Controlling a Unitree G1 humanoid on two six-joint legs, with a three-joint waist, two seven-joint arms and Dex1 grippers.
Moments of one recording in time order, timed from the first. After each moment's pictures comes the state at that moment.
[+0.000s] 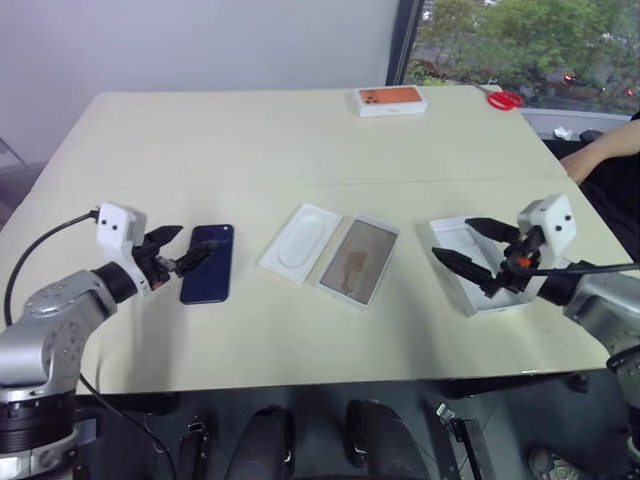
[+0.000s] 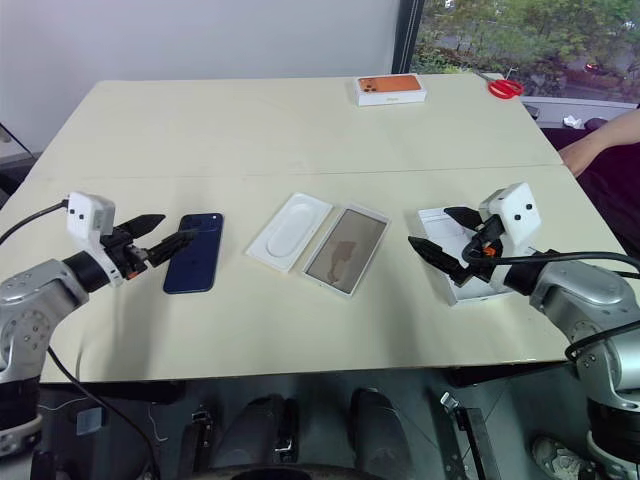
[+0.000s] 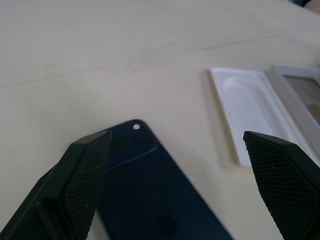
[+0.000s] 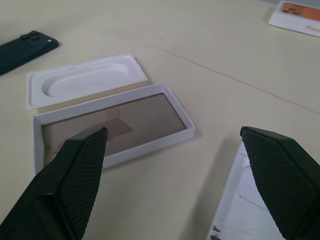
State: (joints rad) left arm -0.31 0.65 0.29 -0.19 -0.60 0.78 -0.62; right arm -0.14 -0.75 -0.30 -0.49 0.65 0.75 0.65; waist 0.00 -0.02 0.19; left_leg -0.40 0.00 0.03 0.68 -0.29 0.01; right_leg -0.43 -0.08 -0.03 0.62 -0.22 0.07
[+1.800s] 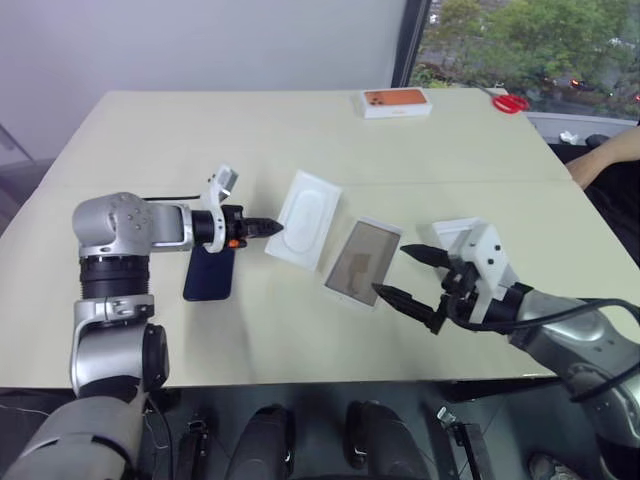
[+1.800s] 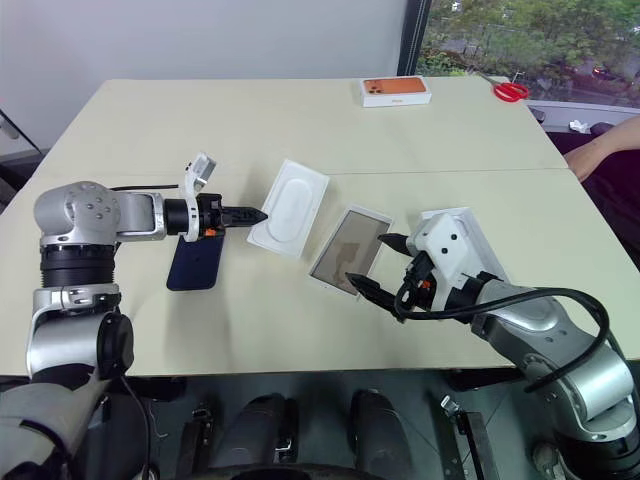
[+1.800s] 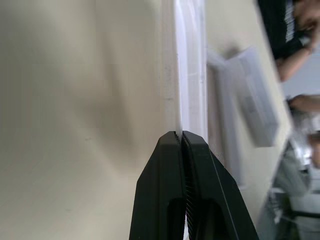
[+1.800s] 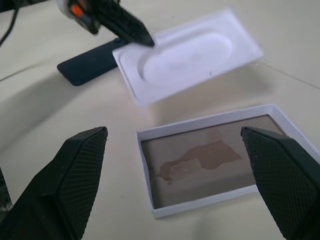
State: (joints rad) left arm -0.90 0.45 0.27 0.29 -0.67 1.54 -0.62; right arm -0.09 -0.74 -0.18 -0.72 0.73 0.80 0.54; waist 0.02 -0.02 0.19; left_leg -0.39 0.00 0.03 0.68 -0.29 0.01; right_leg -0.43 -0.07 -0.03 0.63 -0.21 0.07
